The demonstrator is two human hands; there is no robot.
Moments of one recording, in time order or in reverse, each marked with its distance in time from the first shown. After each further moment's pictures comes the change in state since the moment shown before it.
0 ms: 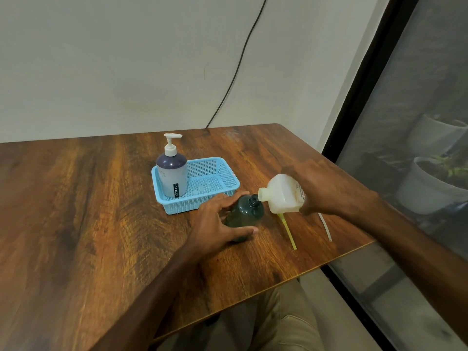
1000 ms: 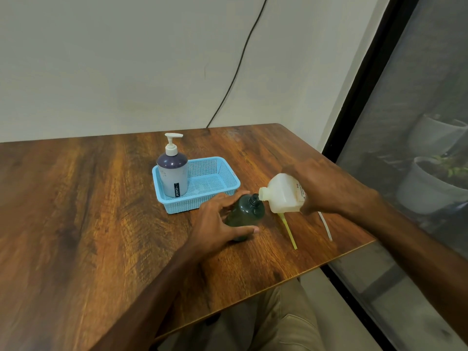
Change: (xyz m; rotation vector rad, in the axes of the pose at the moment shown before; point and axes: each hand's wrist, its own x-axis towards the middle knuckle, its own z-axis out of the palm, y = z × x) left_hand -0.001 0.004 -0.003 -0.010 -0.012 -0.018; right_hand 0.013 0.008 0.002 -0.102 0.059 -0.082
